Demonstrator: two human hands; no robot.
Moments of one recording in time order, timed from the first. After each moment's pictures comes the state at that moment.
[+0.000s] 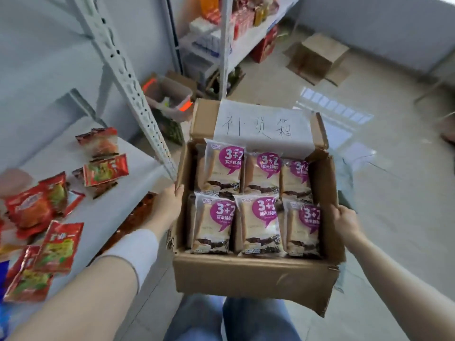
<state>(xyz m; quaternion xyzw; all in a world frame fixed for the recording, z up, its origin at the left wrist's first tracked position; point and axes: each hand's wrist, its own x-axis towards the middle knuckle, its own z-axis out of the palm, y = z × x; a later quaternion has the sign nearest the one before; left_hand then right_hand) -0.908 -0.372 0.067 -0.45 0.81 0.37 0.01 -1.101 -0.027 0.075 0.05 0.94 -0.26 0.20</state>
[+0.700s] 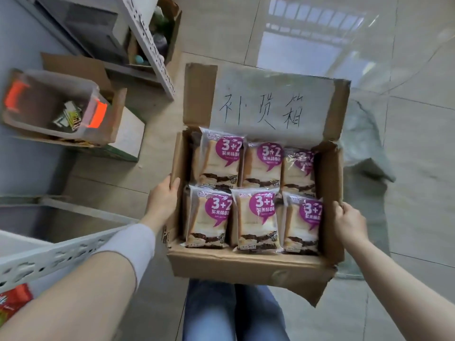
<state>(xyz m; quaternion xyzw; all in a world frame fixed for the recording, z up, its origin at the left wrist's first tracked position) -1.239 -0.494 -0.192 -0.36 0.85 0.35 0.15 -1.298 -0.119 -0.180 0.24 0.92 -0.22 0.21</state>
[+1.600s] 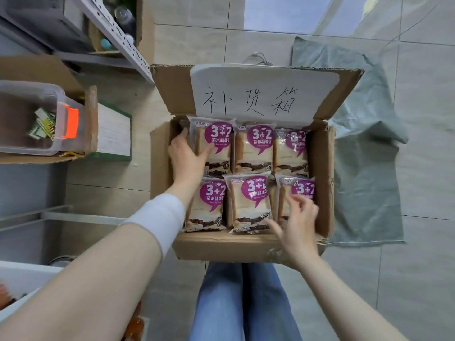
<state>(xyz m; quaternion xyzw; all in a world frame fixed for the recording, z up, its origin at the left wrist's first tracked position) -1.349 -0.452 -0.205 -0.31 0.85 0.41 0.09 -1.248 -0.215 -0.202 0.08 0.94 -0.24 0.24</state>
